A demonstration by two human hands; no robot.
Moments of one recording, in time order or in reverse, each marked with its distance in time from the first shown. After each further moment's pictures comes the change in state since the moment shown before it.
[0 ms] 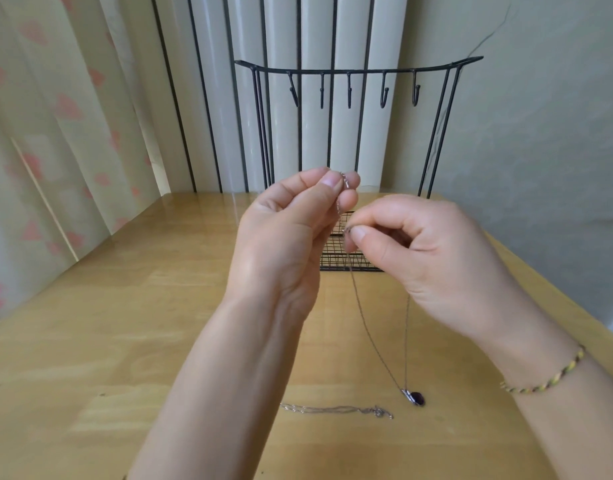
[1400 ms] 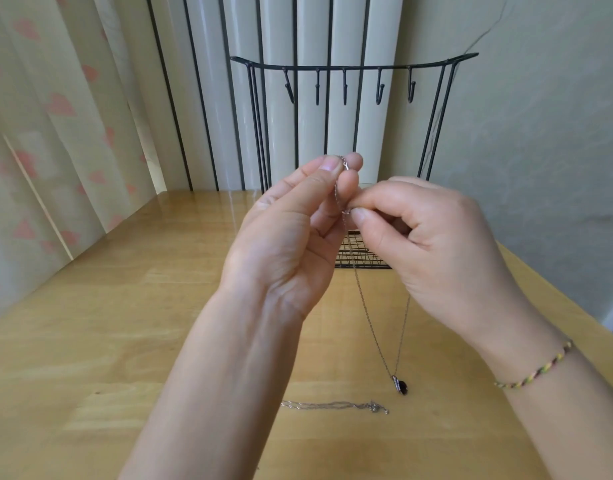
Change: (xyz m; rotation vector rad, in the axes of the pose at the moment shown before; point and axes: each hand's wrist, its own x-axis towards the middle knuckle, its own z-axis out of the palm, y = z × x) left_hand -0.006 0.003 0.009 -0.200 0.011 -0.141; right_hand 0.001 0.001 0.001 -0.190 0.133 -0.122
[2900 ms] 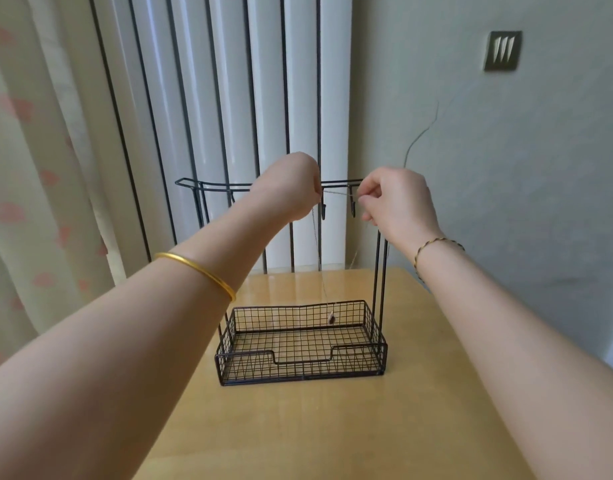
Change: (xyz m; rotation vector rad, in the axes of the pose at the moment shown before) left_hand 0.193 0.040 0.101 1.998 -0.067 0.575; right_hand 0.160 0.132 -0.050 -0.355 0.193 0.370
